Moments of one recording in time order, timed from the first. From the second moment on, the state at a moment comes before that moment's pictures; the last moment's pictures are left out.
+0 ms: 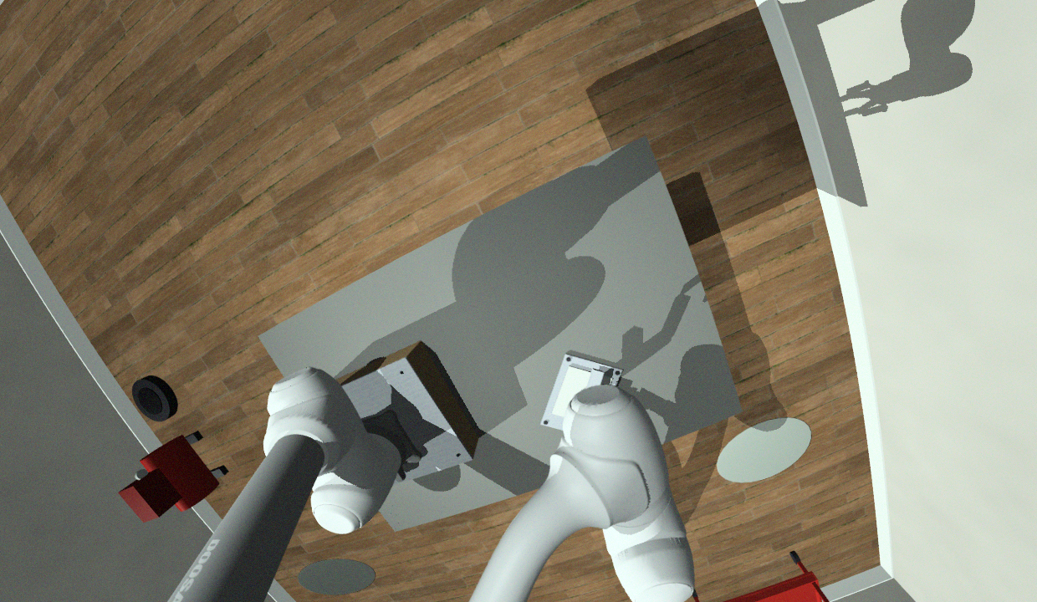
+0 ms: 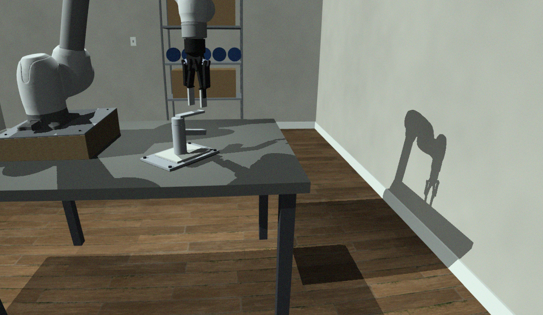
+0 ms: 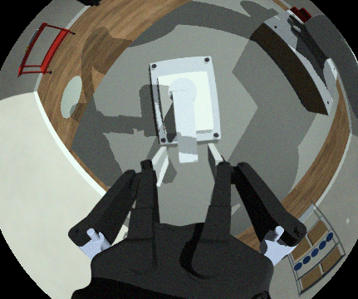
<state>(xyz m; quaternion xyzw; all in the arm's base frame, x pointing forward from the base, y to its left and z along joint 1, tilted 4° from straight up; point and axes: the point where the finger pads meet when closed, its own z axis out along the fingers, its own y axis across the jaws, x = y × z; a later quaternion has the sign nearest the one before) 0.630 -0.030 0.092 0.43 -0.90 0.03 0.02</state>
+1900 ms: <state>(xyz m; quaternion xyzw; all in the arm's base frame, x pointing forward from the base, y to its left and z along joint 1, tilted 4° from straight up) 0.630 -0.030 0.086 0.43 -0.90 0.03 0.02</state>
